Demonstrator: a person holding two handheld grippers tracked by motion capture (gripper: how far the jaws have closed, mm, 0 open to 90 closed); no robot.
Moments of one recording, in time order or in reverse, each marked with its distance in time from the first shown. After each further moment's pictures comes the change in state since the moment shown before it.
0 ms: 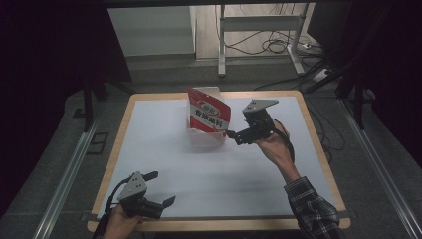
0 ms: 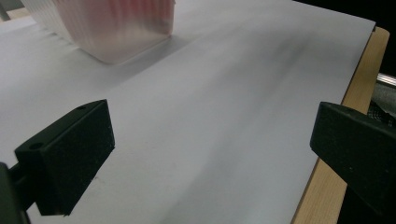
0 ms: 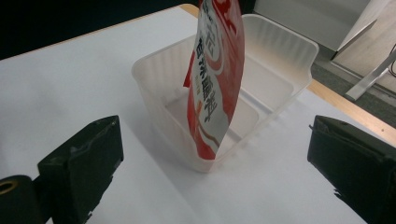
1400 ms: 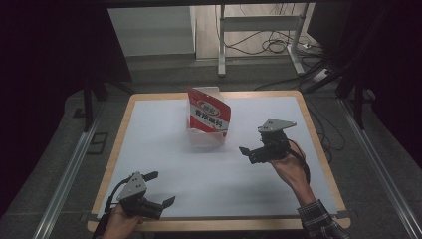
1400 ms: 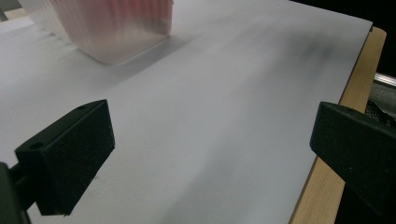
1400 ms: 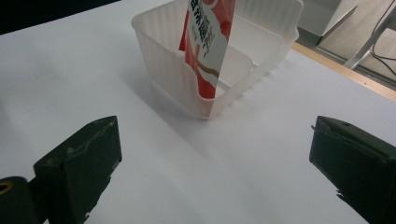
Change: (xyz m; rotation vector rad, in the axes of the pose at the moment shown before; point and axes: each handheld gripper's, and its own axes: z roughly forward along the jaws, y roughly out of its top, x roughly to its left) left arm 0.000 0.000 -0.001 -0.001 -0.007 0.000; right arm 0.014 -0.052 -0.035 0.006 -0.059 0.036
